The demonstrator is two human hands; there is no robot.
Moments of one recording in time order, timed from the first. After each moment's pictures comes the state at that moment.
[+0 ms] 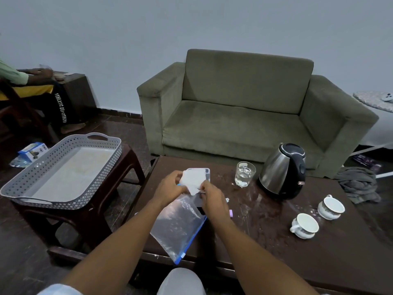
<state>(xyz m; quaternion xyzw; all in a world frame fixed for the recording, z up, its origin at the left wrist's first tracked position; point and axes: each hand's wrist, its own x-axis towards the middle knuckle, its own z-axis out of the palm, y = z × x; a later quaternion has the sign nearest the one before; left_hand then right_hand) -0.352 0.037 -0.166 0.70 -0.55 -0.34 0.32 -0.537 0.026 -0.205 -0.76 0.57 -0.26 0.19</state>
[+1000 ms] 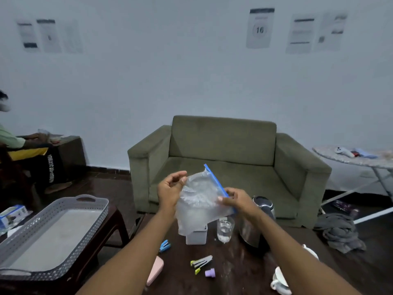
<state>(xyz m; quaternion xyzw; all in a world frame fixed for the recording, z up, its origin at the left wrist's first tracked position) -0.431 0.006 0.010 0.46 -0.42 -0.36 0.70 -0.678 -0.007 0.009 -0.64 0.39 -0.39 0.54</state>
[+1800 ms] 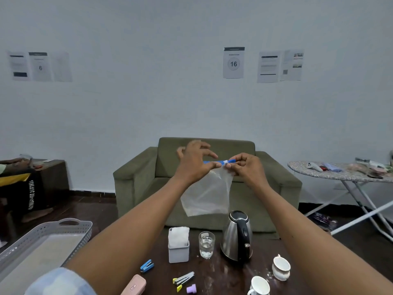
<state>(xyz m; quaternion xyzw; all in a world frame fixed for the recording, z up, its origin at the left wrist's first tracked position) -0.544 0.023 0.188 0.48 -0.75 0.05 0.46 -0.755 0.021 0.172 -0.64 0.45 -0.57 0.26</state>
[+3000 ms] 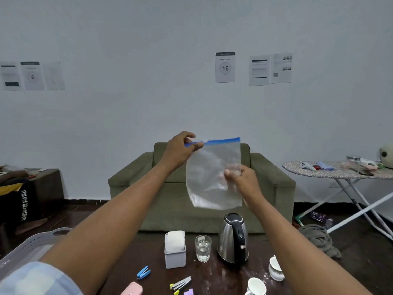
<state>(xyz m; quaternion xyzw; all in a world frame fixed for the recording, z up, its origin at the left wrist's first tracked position) -0.526 0.026 0.244 0.47 -0.71 -0.11 0.51 -0.763 0.032 0.142 -0.59 0.44 -0.61 0.31</state>
